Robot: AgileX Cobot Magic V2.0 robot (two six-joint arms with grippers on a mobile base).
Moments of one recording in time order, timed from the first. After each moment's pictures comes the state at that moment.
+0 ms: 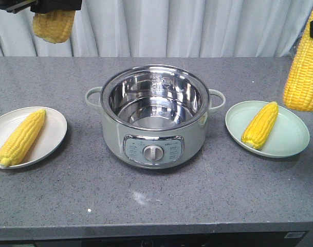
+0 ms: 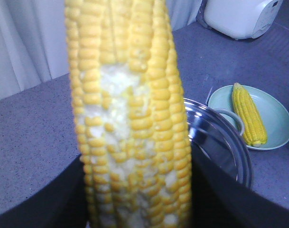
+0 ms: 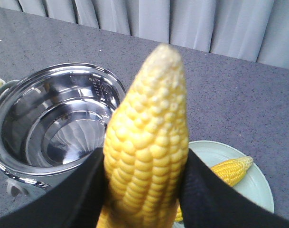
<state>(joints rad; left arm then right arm) -0.24 1.50 -1.84 -0.45 1.01 0.41 -0.24 1.24 -1.52 0.68 1.10 -0.64</state>
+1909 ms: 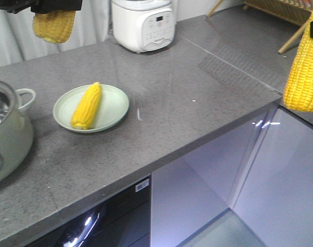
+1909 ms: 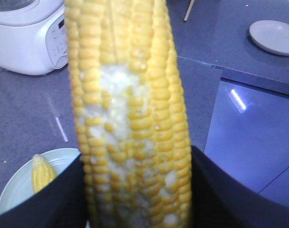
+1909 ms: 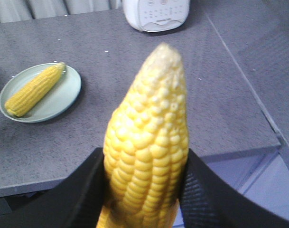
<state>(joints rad) -0.24 1.50 -1.84 -0.45 1.01 0.41 -0.24 1.24 -1.52 0.68 1.10 -0.64</state>
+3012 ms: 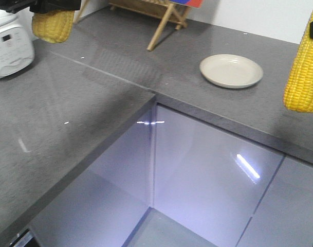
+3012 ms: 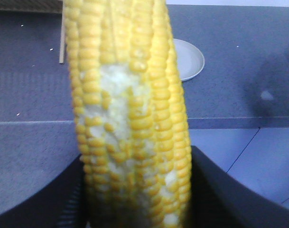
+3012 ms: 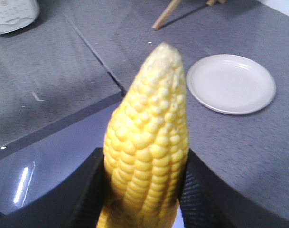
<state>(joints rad) -0.24 1.50 -1.84 -0.45 1.01 0.41 -0.24 1.24 -1.52 0.68 1.10 -0.64</state>
